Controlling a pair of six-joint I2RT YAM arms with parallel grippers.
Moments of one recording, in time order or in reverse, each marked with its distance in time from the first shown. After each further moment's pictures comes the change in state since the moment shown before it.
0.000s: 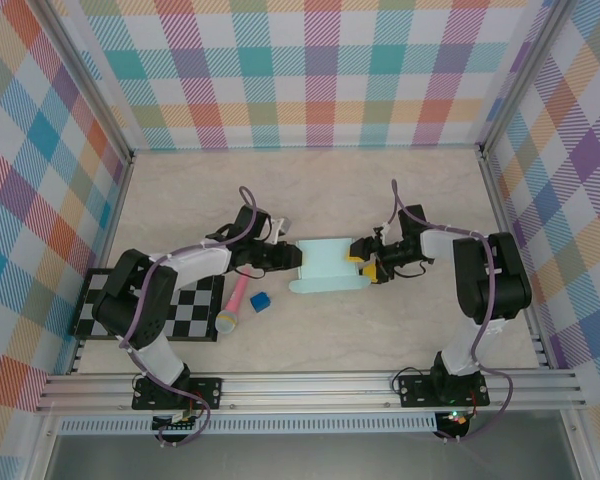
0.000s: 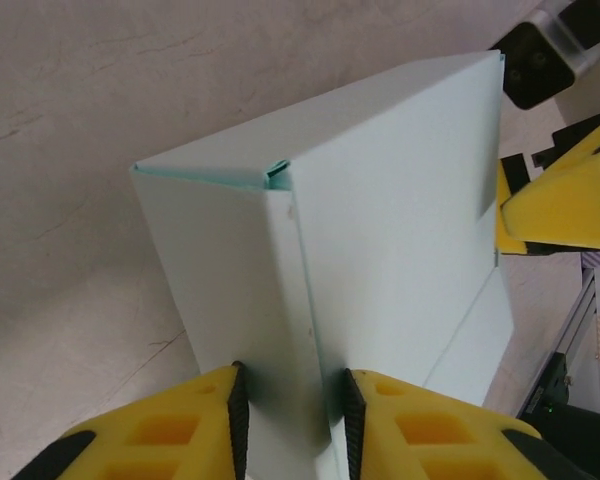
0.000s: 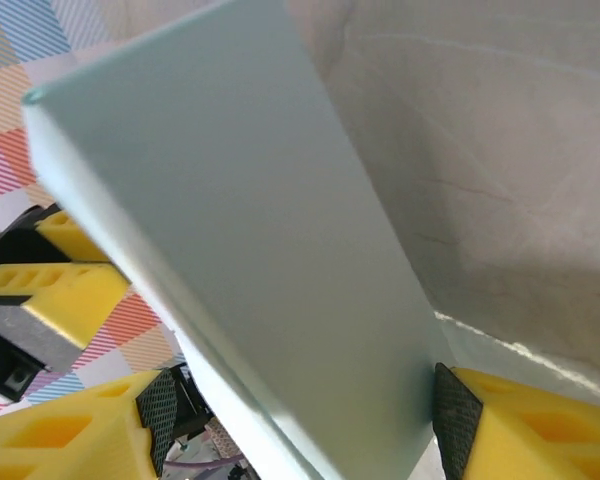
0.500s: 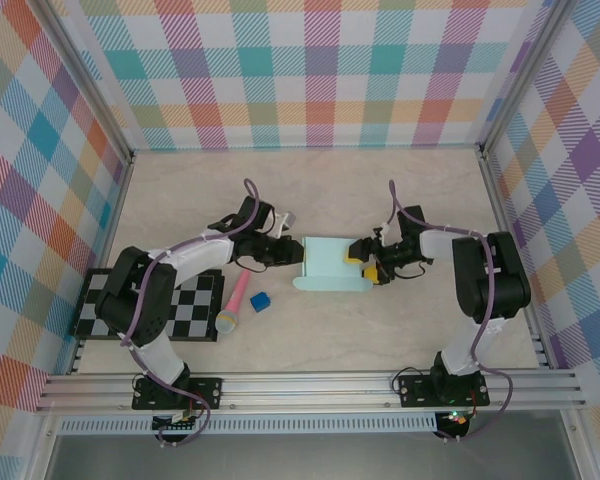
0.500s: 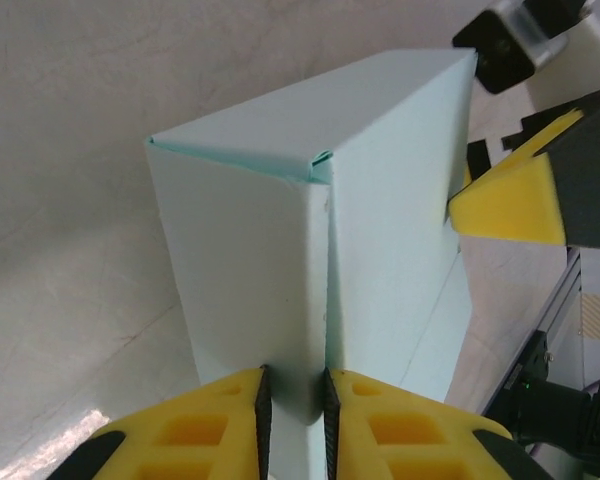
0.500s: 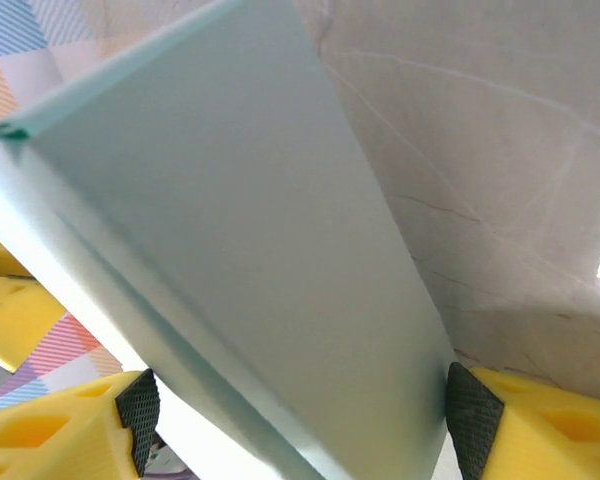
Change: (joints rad) left arm -0.001 0.026 0.102 -0.153 0.036 0.037; right arm 0.002 -0.013 -0.002 -0.018 0.063 -0.065
